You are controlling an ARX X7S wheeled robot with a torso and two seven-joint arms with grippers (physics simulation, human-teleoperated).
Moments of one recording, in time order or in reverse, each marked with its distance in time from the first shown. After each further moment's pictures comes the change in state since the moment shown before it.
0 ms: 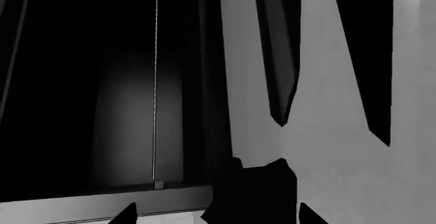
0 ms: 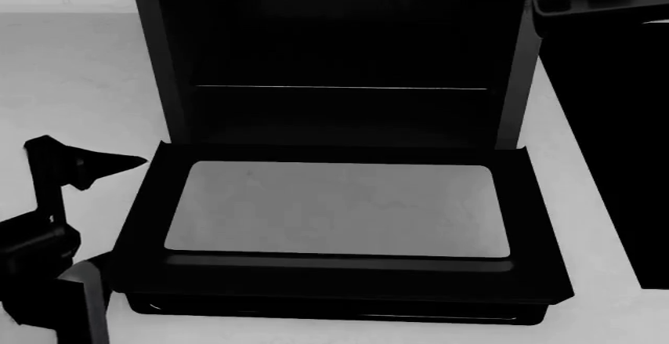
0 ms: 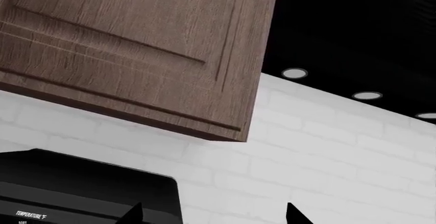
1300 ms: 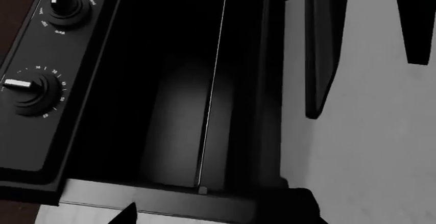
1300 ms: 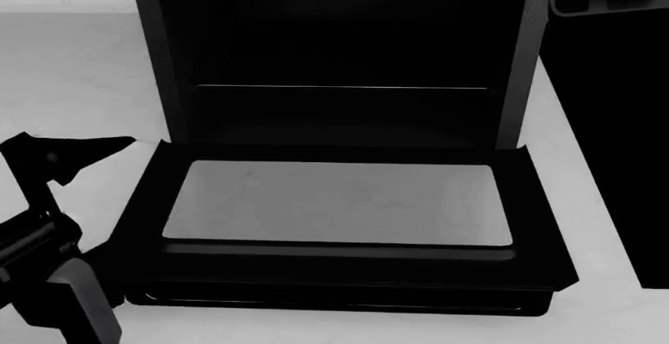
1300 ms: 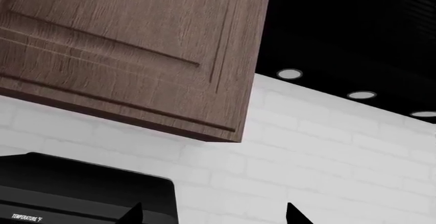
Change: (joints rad) left arm 0.030 0.037 -0.021 -0.107 -0.001 0.123 -0.263; right arm 0.000 0.015 0.040 -0.015 0.051 0.015 0.023
